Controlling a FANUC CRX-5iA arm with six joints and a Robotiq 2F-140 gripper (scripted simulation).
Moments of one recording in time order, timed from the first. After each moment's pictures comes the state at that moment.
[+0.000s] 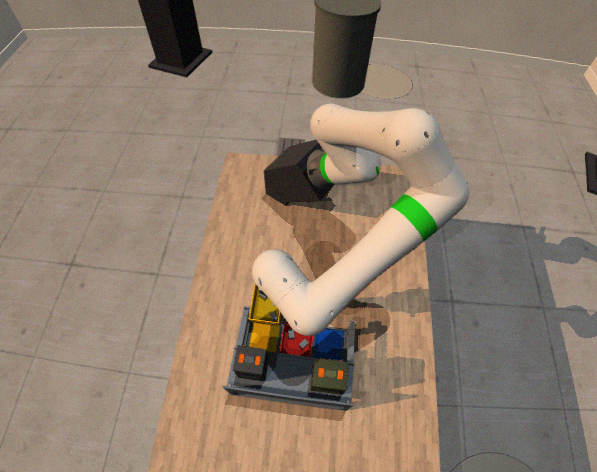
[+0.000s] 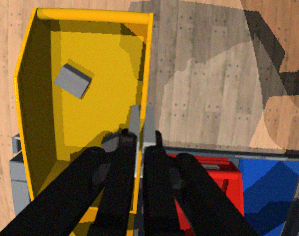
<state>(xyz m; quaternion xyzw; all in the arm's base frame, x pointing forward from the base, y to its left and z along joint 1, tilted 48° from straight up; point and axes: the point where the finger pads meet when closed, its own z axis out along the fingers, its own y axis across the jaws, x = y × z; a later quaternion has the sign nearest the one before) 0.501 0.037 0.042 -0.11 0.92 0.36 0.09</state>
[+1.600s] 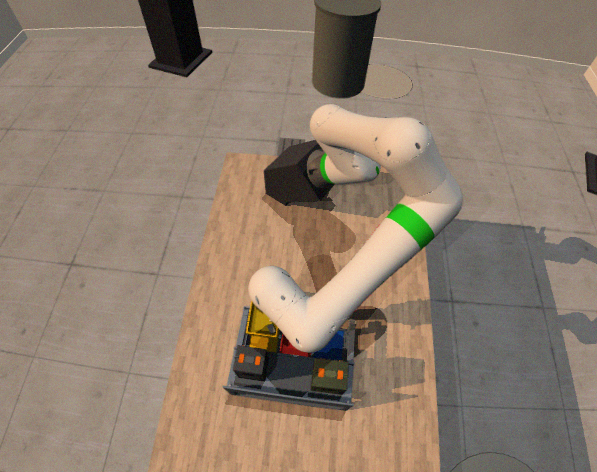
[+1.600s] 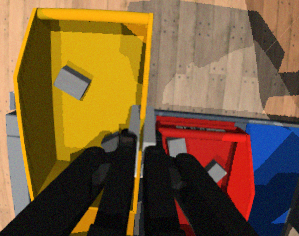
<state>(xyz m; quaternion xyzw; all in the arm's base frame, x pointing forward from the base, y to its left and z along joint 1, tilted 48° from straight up) 0.543 0.038 0.059 -0.11 0.92 0.36 0.09</state>
